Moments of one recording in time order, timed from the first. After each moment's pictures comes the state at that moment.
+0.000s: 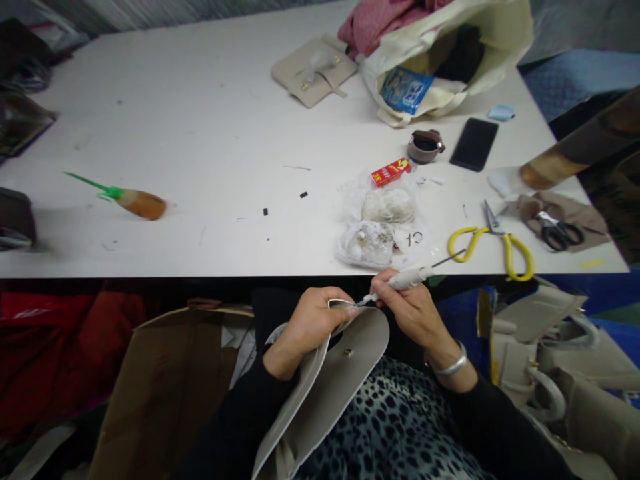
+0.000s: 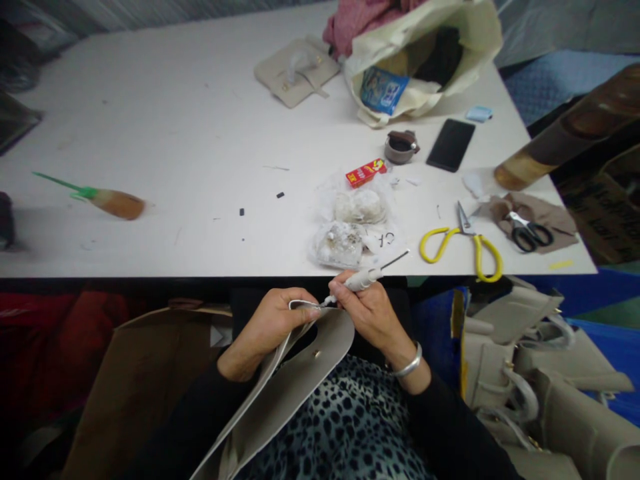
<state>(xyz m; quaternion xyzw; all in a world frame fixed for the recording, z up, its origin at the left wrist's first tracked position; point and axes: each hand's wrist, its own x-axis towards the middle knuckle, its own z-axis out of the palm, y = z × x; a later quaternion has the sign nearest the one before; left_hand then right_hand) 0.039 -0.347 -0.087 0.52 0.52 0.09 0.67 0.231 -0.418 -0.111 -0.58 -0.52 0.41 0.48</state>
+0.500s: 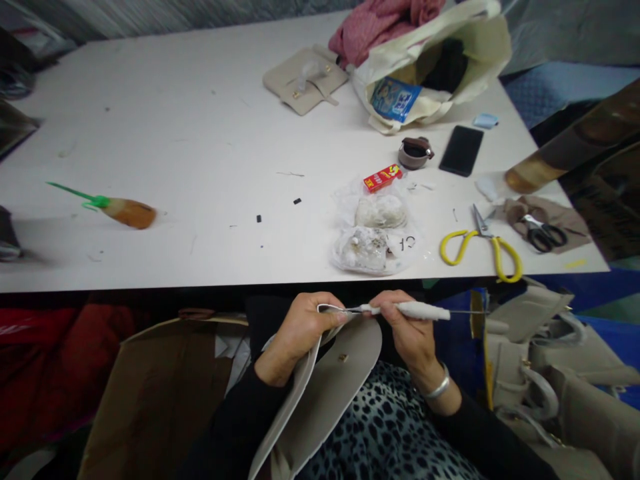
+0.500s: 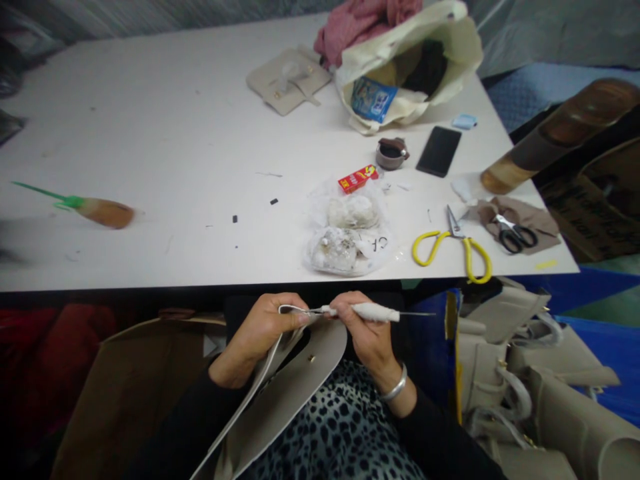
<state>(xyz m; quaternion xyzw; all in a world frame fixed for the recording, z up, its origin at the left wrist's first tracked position) 0.031 -0.342 -0.094 0.50 0.51 0.11 0.70 0.209 -0.442 -0.134 -0.55 -0.38 0.39 0.64</state>
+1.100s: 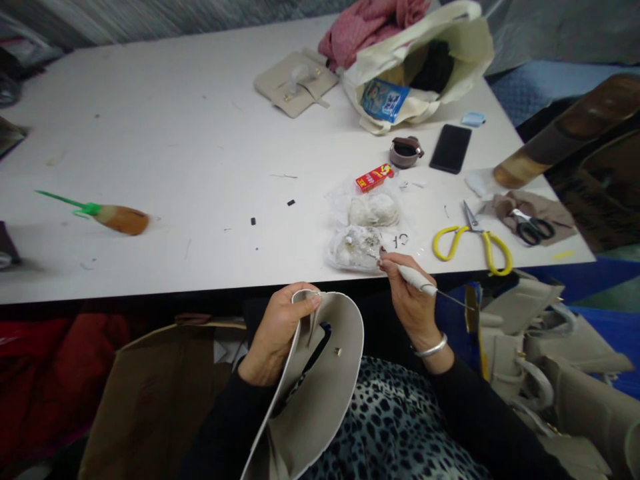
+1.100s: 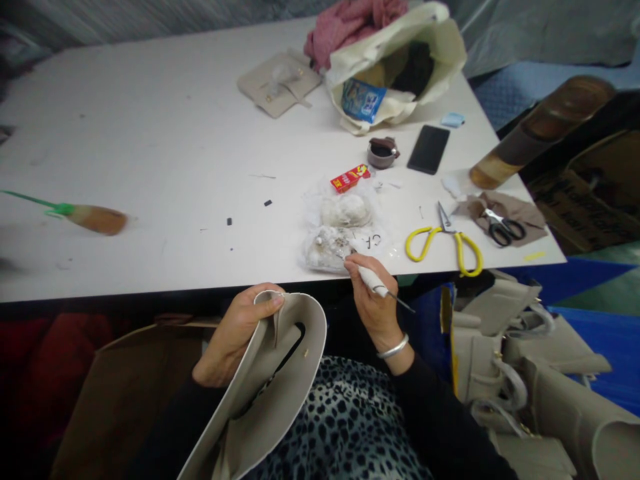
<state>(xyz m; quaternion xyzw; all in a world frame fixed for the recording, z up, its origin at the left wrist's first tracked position) 0.013 -0.337 -0.096 0.34 0.54 0.21 0.74 0.241 -0.409 -0.140 -0.64 -0.49 0.11 0.58</state>
